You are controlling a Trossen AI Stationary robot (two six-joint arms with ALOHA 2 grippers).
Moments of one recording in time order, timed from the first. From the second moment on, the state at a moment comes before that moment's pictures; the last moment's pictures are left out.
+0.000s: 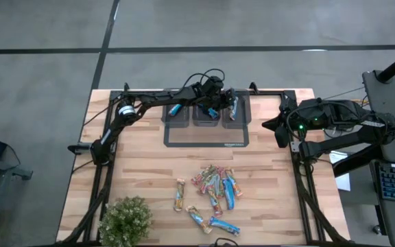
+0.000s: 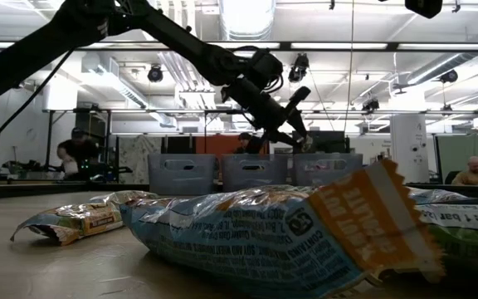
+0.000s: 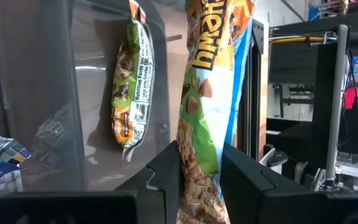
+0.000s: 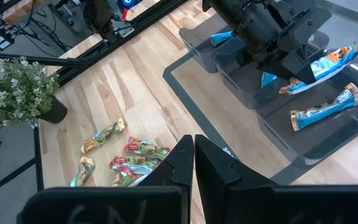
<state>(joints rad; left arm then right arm) 0.43 2.25 1.88 -0.21 0.16 -1.25 0.04 0.85 1.22 -1.00 0.21 0.62</state>
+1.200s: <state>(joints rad) 0.43 2.25 1.86 -0.20 0.18 -1.23 0.04 0.85 1.22 -0.99 0.21 0.63</state>
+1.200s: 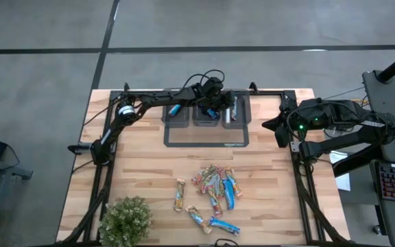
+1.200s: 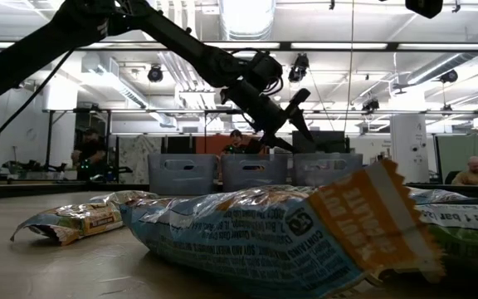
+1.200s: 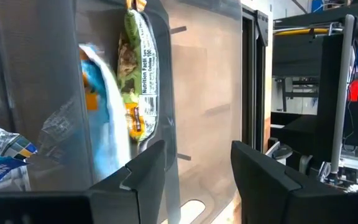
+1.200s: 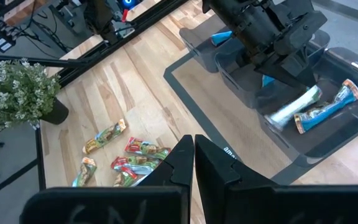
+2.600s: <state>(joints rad) 0.43 2.16 1.88 -0.22 0.27 -1.03 0.04 0.85 1.22 -1.00 0.21 0.63</state>
